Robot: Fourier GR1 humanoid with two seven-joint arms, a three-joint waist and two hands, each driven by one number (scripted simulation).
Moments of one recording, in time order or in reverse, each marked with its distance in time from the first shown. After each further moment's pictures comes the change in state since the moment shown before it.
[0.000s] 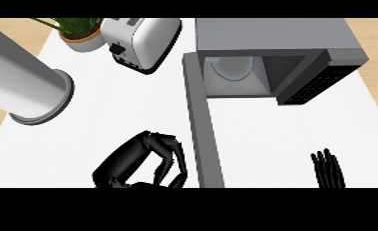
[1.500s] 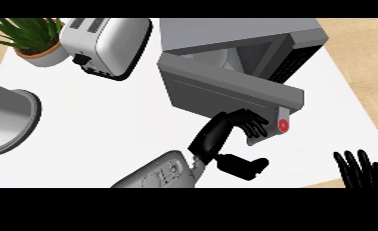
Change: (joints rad) left arm -0.615 -0.018 -0.547 0.664 0.381 0.821 -0.182; right arm 0.171 -0.151 0.109 -0.553 -0.214 0.153 0.165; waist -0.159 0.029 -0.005
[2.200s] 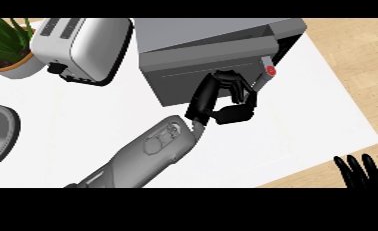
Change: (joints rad) left arm -0.187 -0.005 0.132 0.180 0.237 0.141 -0.158; right arm 0.031 -0.065 0.038 -0.142 -0.084 0.060 0.081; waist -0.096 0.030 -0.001
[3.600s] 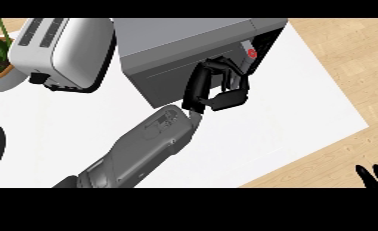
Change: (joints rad) left arm -0.060 0.008 0.016 0.099 0.208 0.039 -0.219; right arm 0.036 -0.091 -0.034 -0.156 -0.149 0.057 0.072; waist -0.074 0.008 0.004
